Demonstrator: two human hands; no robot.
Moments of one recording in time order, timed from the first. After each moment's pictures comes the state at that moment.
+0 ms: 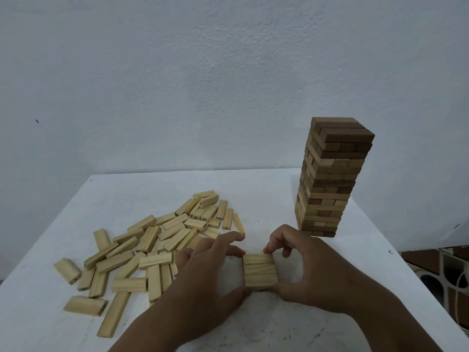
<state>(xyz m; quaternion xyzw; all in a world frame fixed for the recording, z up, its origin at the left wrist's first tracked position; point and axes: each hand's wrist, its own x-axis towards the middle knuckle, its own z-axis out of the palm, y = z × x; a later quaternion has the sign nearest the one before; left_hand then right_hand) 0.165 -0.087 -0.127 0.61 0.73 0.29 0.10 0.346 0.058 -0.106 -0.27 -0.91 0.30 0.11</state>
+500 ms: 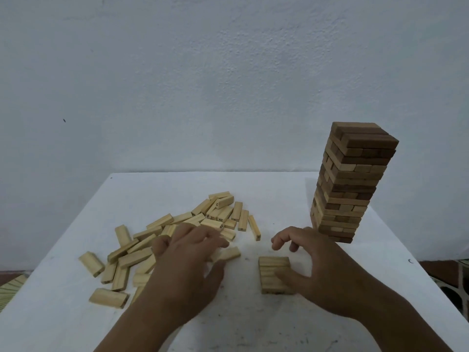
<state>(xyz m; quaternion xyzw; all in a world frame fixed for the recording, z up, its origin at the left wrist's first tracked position) 0.133 -0.106 -0.111 0.56 0.79 0.24 -0.03 0.333 0.045 -0.097 -0.27 -0.91 0.28 0.13</state>
